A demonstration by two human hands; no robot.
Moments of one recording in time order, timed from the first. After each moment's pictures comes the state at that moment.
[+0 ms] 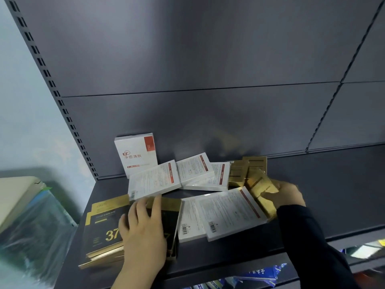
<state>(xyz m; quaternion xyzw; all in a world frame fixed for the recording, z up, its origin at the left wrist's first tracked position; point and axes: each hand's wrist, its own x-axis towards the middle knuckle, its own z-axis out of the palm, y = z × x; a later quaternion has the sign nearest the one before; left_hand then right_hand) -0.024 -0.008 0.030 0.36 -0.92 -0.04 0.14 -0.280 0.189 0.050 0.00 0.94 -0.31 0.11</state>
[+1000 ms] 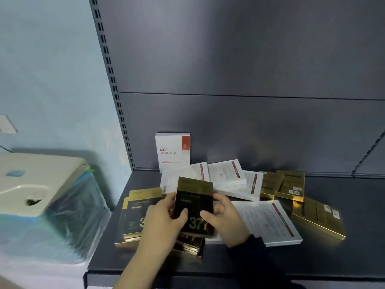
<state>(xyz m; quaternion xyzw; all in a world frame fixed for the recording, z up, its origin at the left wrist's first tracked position) 0.000 -0.038 0.054 0.37 -0.81 -0.39 0.24 -0.132 0.061 0.039 -0.27 0.70 -0.56 0.34</state>
